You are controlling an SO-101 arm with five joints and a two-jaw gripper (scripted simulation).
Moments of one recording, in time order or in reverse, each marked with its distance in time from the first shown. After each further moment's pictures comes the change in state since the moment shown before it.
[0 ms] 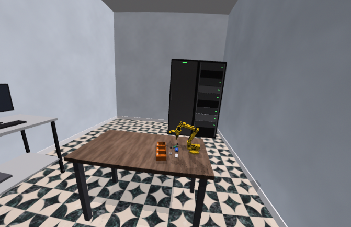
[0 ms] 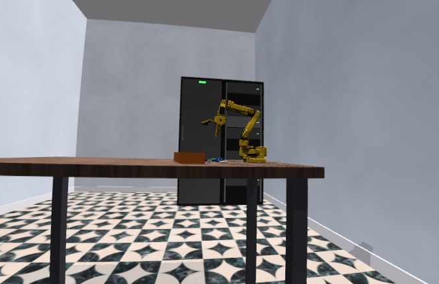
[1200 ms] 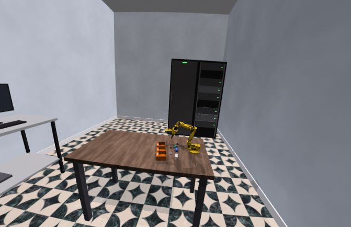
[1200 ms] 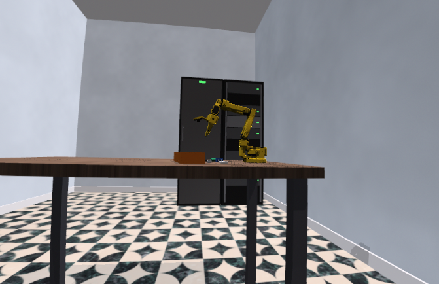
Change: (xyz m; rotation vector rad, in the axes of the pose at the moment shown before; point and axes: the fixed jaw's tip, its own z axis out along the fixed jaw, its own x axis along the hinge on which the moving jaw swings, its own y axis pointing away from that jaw) arm -0.047 0.001 0.002 0.007 -0.154 -0.055
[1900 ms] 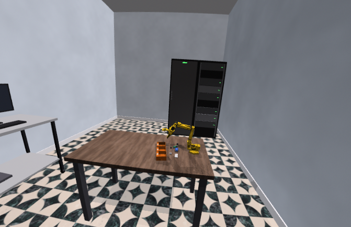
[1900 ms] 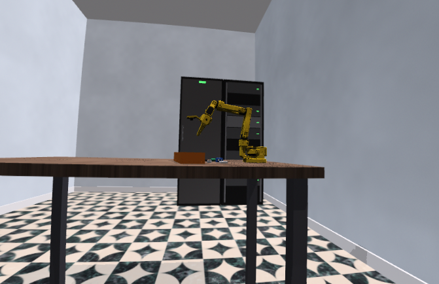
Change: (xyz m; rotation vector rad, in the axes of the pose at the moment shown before) arm -0.037 -0.002 0.013 0.012 -0.120 -0.059
